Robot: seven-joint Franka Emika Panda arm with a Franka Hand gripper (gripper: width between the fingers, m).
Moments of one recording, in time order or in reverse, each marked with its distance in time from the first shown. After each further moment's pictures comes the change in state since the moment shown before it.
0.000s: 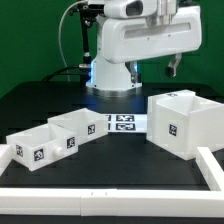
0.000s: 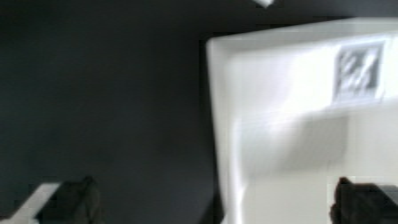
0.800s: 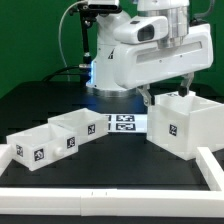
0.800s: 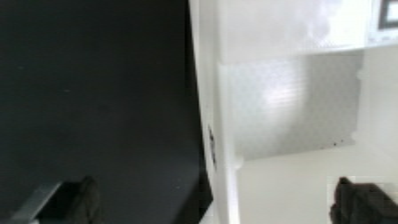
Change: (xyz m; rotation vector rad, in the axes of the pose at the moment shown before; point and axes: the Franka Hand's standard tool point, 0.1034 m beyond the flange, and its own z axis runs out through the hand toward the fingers) arm 0.051 -0.010 0.032 0.051 0.056 -0.020
